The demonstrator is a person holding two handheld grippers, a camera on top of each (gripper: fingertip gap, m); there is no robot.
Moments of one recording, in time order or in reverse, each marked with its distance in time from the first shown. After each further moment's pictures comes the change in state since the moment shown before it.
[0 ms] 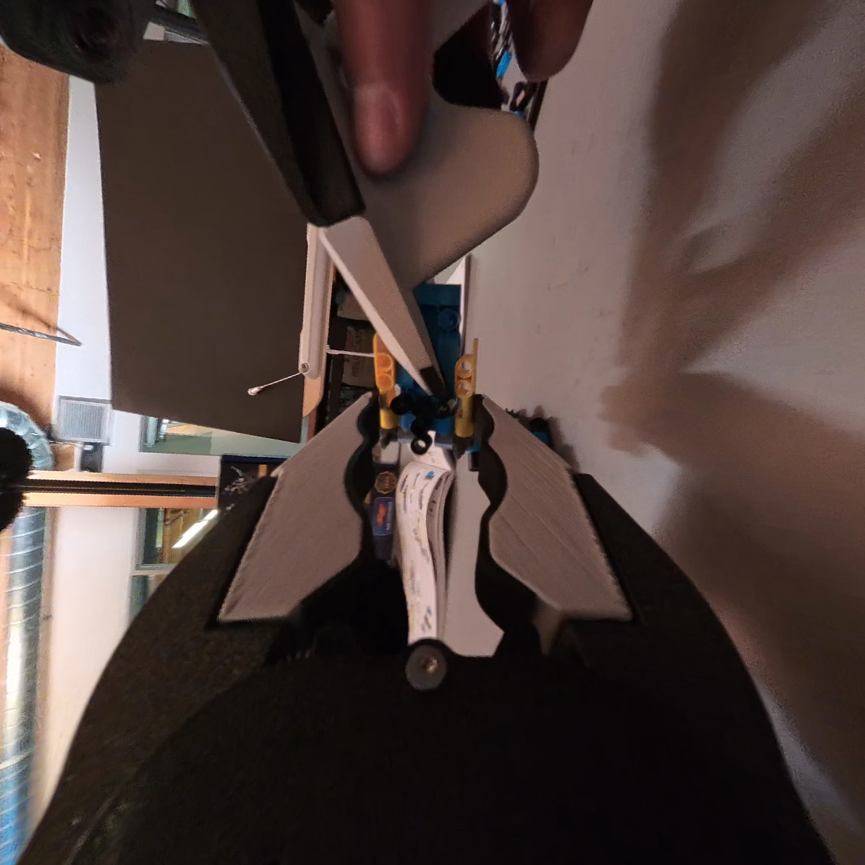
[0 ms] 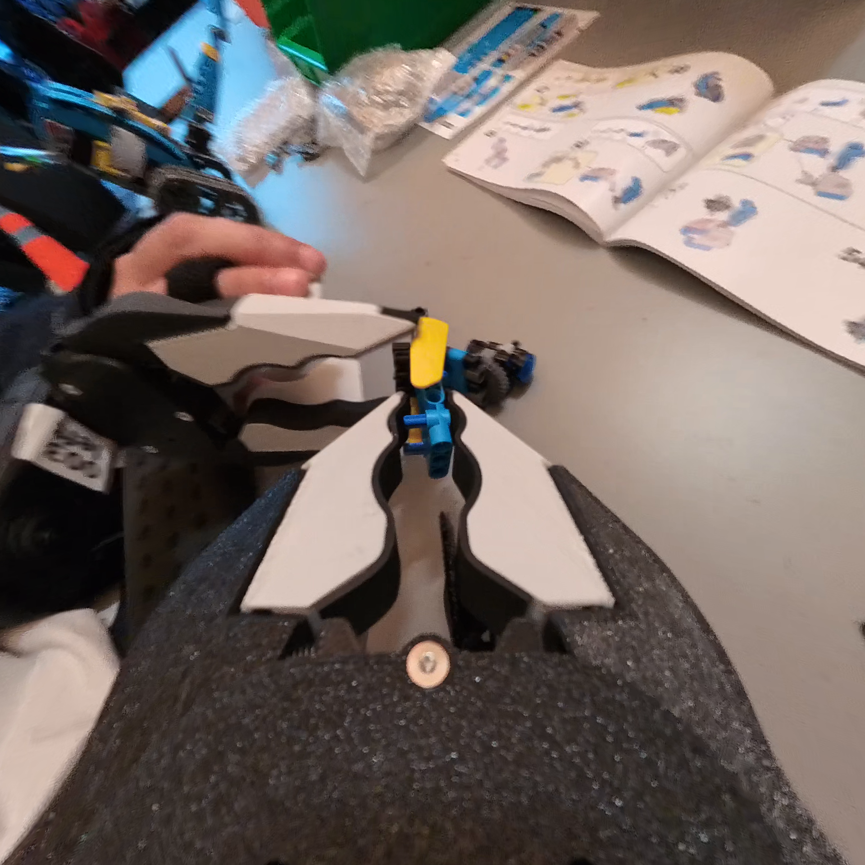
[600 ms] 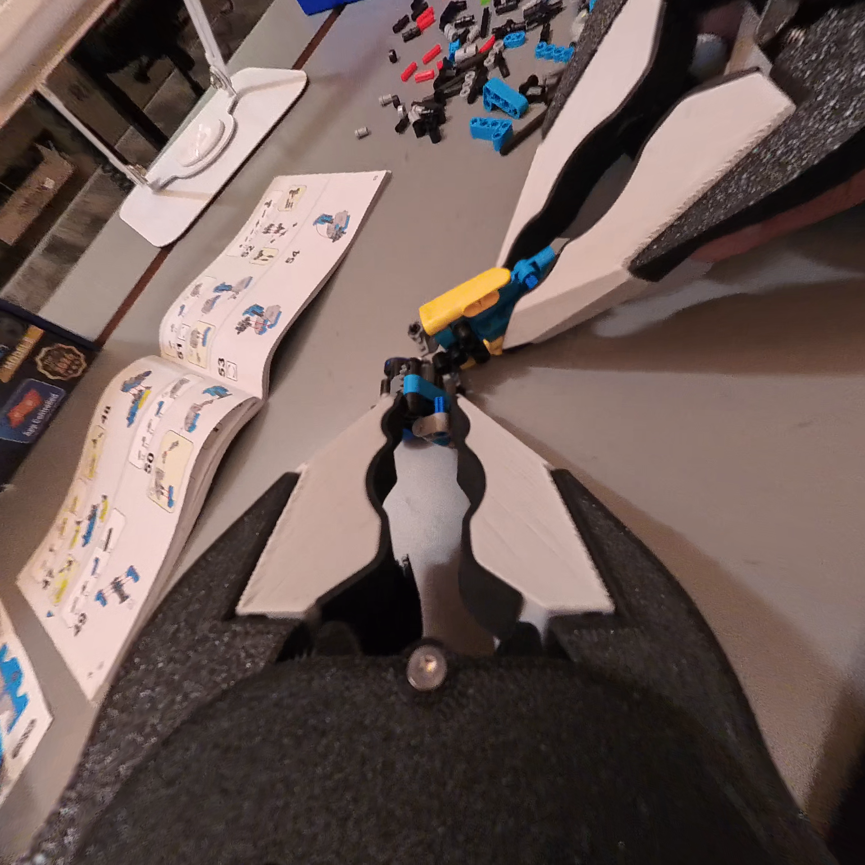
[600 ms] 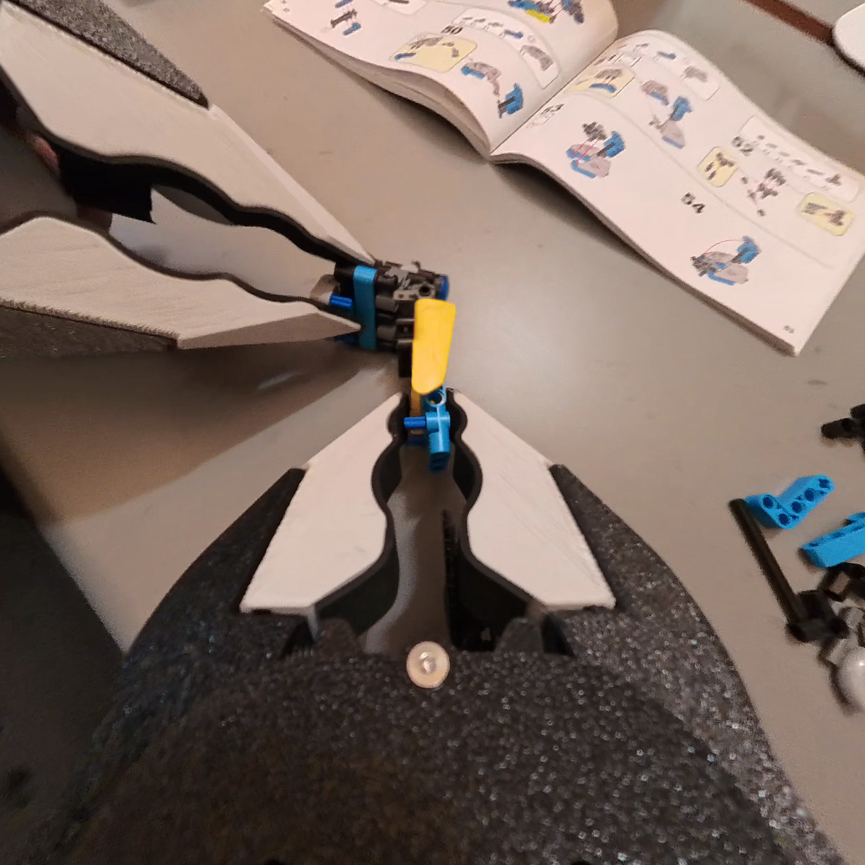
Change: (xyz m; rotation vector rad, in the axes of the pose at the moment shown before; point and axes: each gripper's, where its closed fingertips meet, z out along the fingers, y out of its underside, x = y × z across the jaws) left arm 0.030 0.027 0.010 -0.086 0.424 -0.757; right arm 0.040 0.038 0.008 -0.113 0.431 -0.167
